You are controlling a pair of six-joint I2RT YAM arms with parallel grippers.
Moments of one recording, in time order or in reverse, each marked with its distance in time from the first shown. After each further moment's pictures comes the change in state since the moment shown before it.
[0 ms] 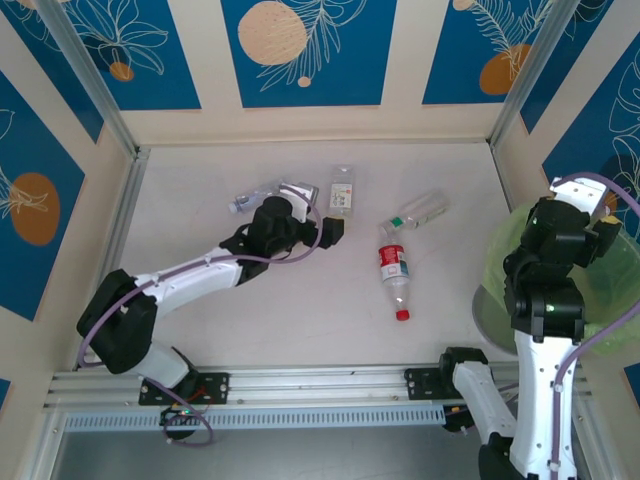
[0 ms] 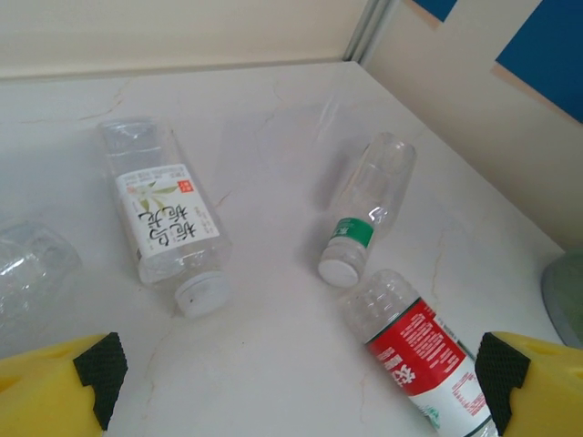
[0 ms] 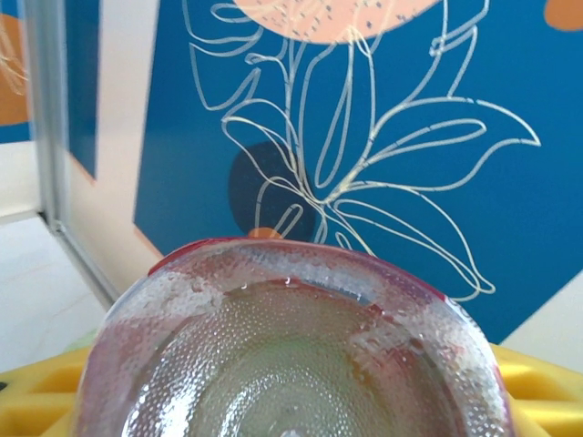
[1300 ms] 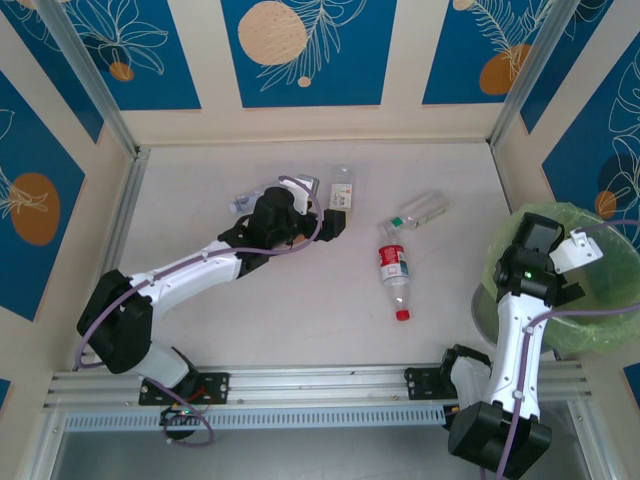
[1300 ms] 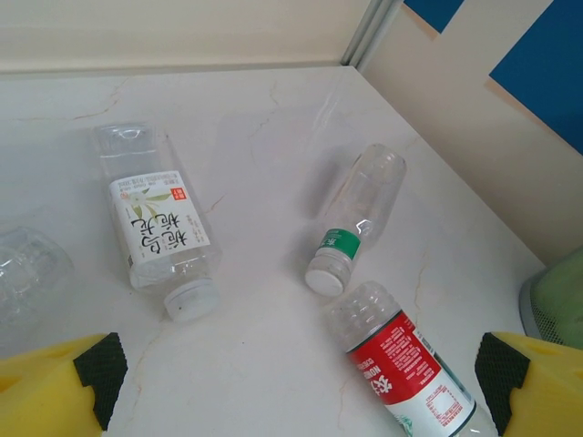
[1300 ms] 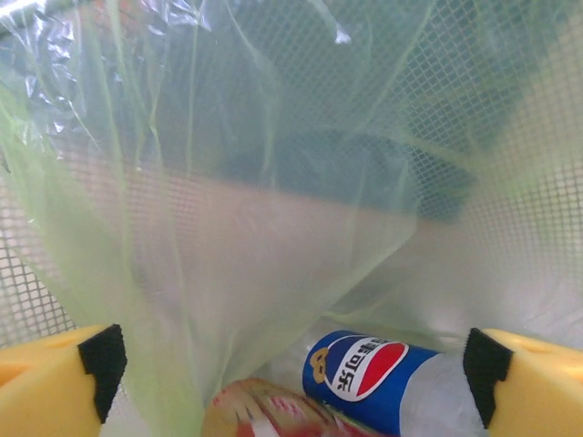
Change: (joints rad) left arm 0.008 0.001 0.084 -0.108 0.006 -0.046; right arm -0.297 0.103 -0.367 -0.022 -0.129 0.784
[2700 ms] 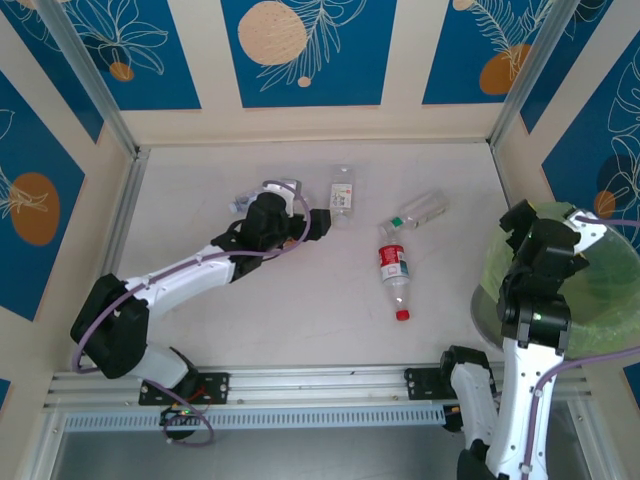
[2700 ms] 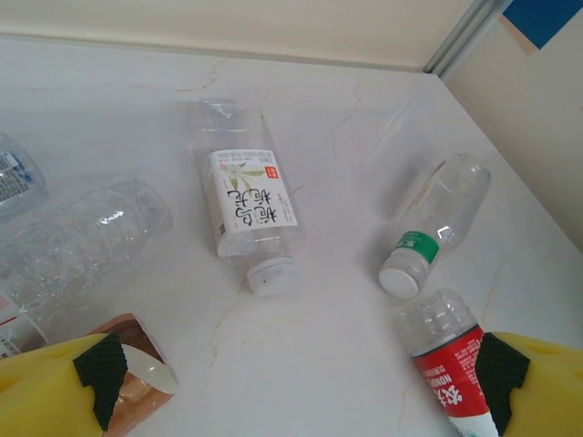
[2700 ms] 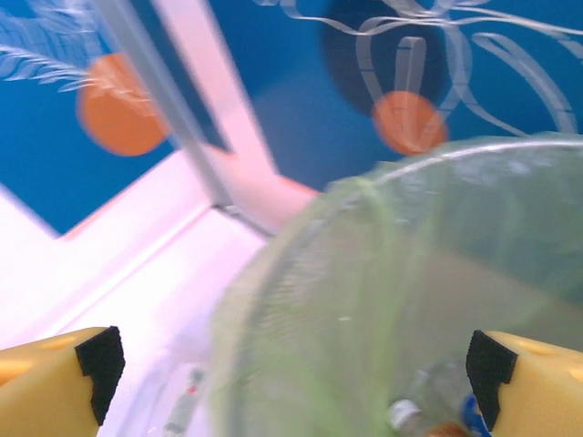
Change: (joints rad) left arm 0.040 -0.038 -0.080 -0.013 -0.124 -0.077; right arm 0.174 -0.207 0.215 -0.024 -0.328 -0.161
